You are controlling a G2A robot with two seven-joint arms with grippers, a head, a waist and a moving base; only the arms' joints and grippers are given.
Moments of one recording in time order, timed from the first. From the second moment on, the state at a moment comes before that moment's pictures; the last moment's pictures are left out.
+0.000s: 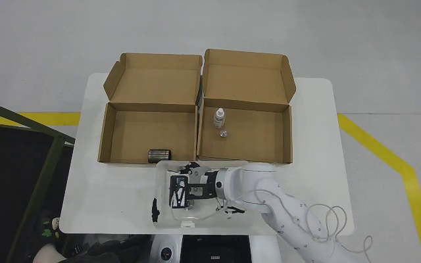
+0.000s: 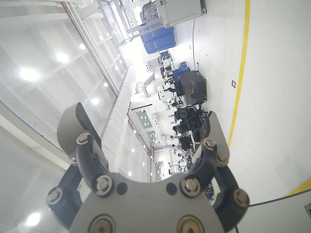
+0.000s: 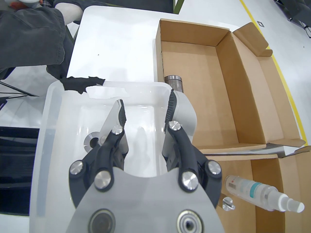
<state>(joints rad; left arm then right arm) -0.36 -0.19 -0.39 -1.44 1.98 -0.36 0.13 -1.12 -1.33 0.83 -1.90 -1.41 -0.78 0.59</state>
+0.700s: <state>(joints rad) -0.36 -0.19 -0.39 -1.44 1.98 -0.36 0.13 -1.21 -1.30 0.78 -1.90 -1.50 -0.84 0.59</state>
